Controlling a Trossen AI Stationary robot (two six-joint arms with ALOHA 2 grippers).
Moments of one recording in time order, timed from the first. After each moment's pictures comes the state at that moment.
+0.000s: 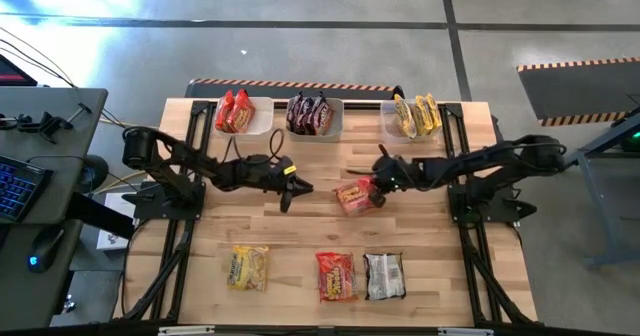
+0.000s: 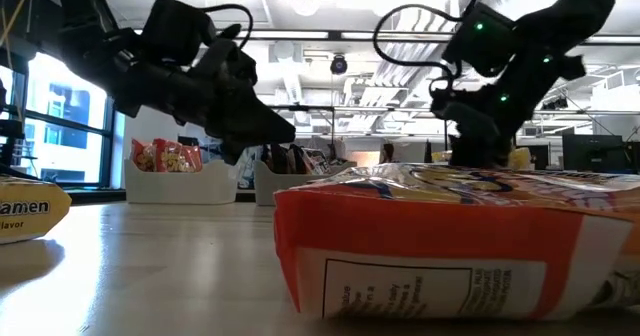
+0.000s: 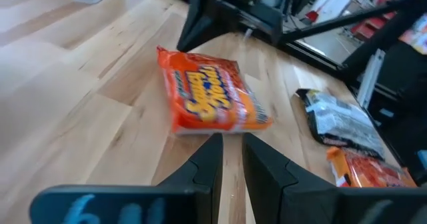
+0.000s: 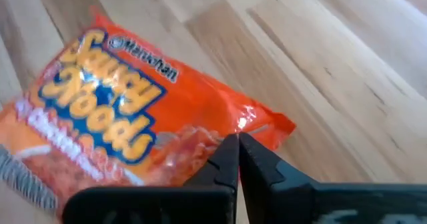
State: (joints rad) left arm 0.11 1.64 0.42 0.91 0.15 -0.39; right arm -0.10 1.39 0.51 -0.05 0.17 0.47
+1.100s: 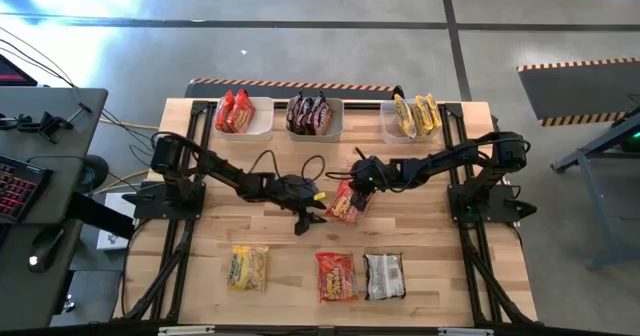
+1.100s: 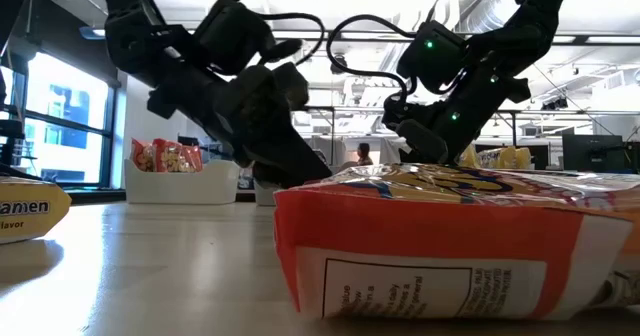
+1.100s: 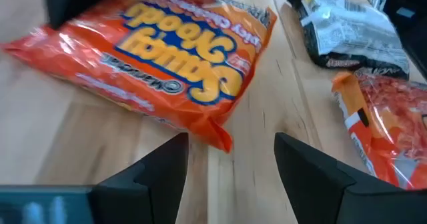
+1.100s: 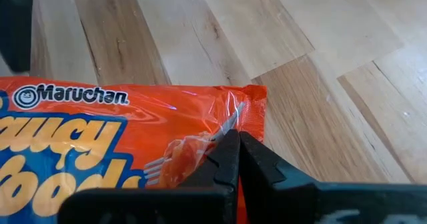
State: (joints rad) left arm -0.03 1.86 0.71 0.58 0.16 -0.26; right arm -0.10 1.69 0.68 0.15 0.09 0.30
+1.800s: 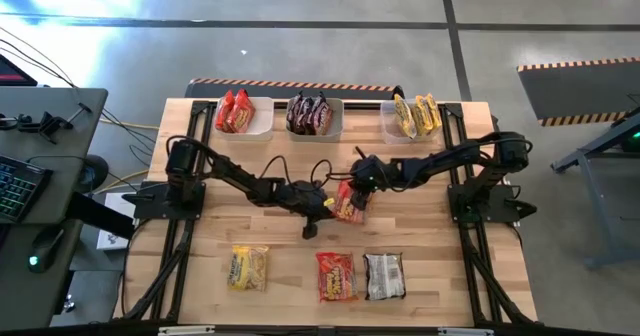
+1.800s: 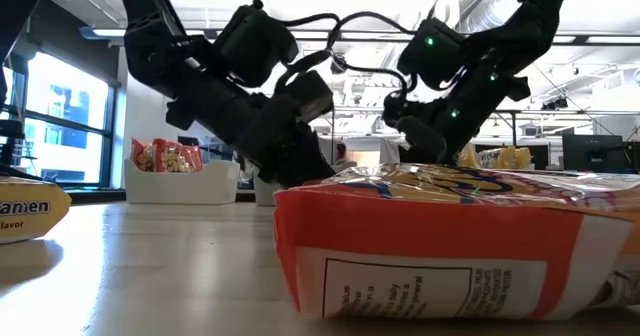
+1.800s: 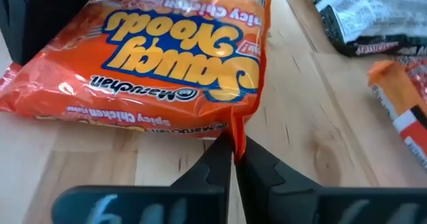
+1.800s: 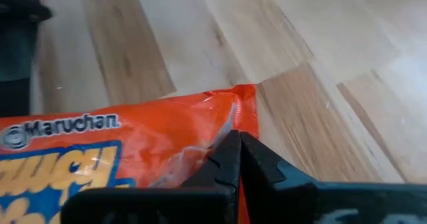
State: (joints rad) left arm -0.06 1.98 0.82 0.60 0.09 -0.11; right arm -0.10 1.68 0.68 0.15 0.09 0.30
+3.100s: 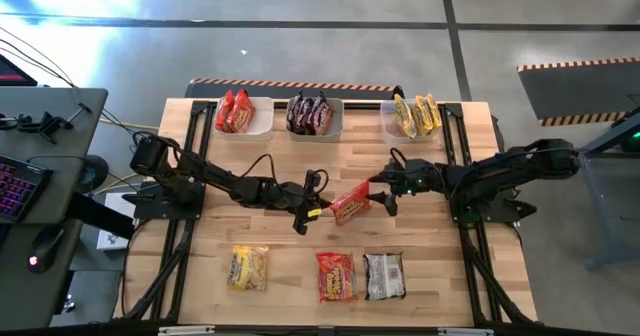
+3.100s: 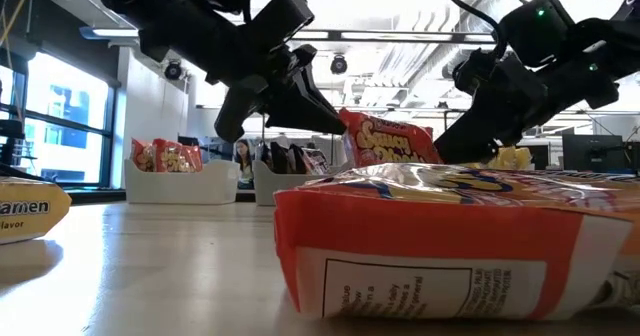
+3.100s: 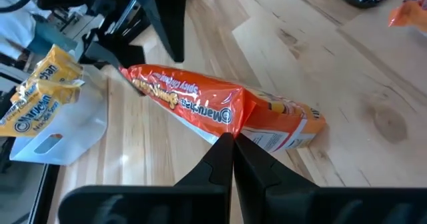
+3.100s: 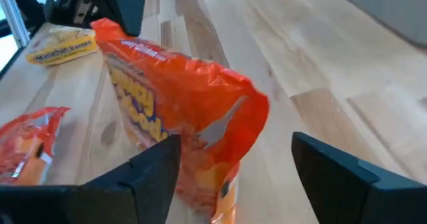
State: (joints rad) left arm -0.15 1.73 0.82 0.39 -0.23 0.58; right arm -0.10 1.25 0.23 0.57 -0.05 0.25
